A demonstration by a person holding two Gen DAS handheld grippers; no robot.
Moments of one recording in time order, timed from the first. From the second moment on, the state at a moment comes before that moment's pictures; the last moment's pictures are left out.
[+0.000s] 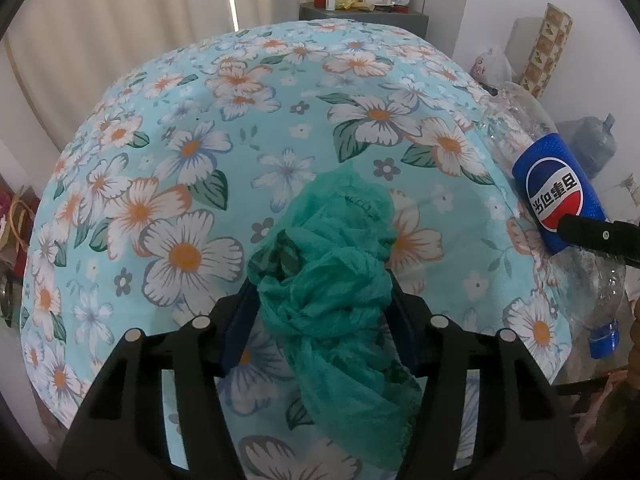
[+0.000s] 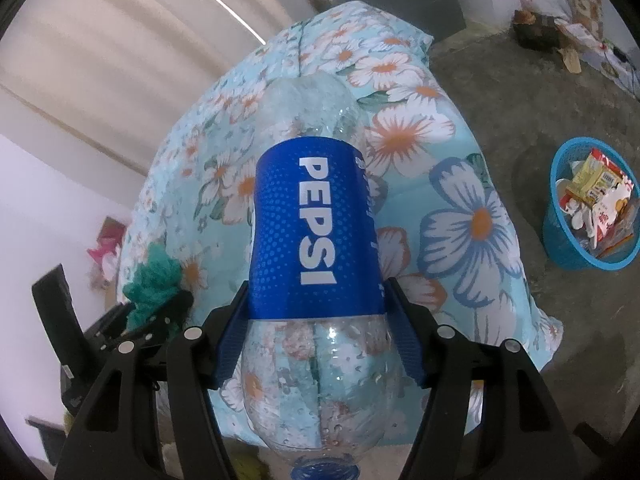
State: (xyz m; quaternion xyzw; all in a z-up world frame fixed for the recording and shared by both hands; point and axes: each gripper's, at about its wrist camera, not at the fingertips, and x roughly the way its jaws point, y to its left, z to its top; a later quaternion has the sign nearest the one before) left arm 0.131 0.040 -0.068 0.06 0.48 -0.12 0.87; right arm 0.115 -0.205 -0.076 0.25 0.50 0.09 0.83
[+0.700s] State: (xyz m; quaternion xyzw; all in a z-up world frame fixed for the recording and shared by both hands) left arm 0.124 0.035 -0.064 0.08 0.46 -0.12 0.88; right arm 0.114 -0.205 -0.076 0.25 0.50 0.10 0.82
